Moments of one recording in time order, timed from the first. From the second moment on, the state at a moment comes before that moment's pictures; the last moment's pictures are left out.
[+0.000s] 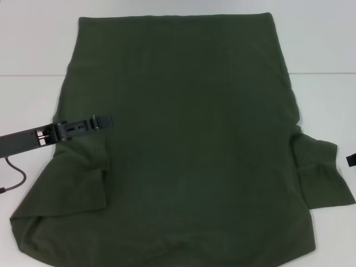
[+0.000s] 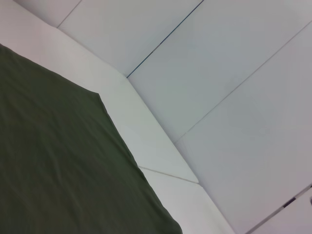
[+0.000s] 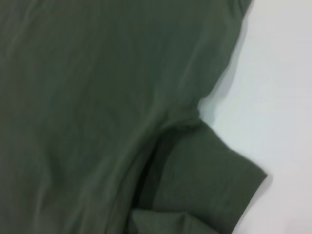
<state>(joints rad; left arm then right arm) -0.47 -2.07 0.50 0.80 1.97 1.63 -2.05 0.62 2.03 -0.80 -1.05 -2.71 -1.42 2.43</state>
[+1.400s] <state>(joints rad) -0.46 -2.07 0.50 0.79 1.96 1.63 -2.04 0.62 2.05 -0.87 -1.01 -2.72 -1.39 2.35</state>
